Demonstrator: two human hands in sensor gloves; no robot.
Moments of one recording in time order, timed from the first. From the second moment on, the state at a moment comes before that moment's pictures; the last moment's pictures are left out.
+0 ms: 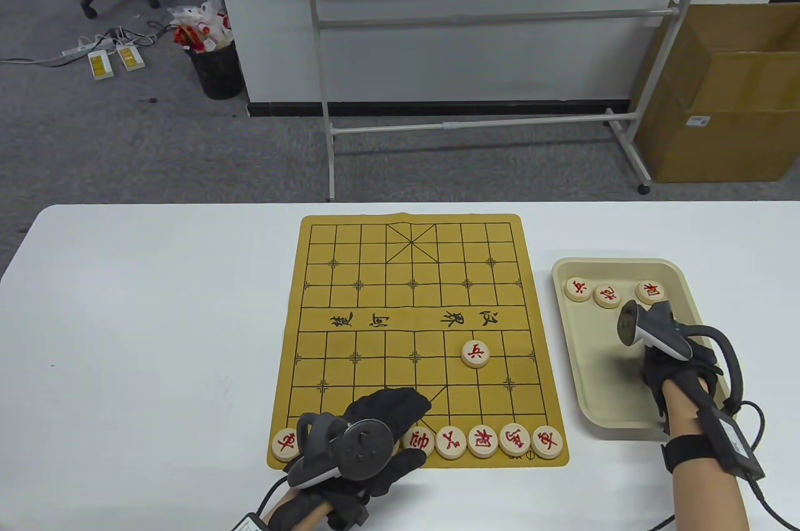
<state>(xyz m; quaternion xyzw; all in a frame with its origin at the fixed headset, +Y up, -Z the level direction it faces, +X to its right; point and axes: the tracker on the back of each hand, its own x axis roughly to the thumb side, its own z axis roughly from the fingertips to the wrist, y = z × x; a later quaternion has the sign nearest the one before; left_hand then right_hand) -0.098 -0.703 -0.282 0.04 -0.28 0.15 0.95 0.354 -0.745 -0.436 0.16 -0.18 -0.96 0.16</state>
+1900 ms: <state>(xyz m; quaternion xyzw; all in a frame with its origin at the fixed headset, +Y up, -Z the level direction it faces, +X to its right) -0.102 -0.706 -0.282 0.03 -0.27 0.14 0.95 0.355 -0.745 -0.393 0.04 -0.23 -0.92 0.32</state>
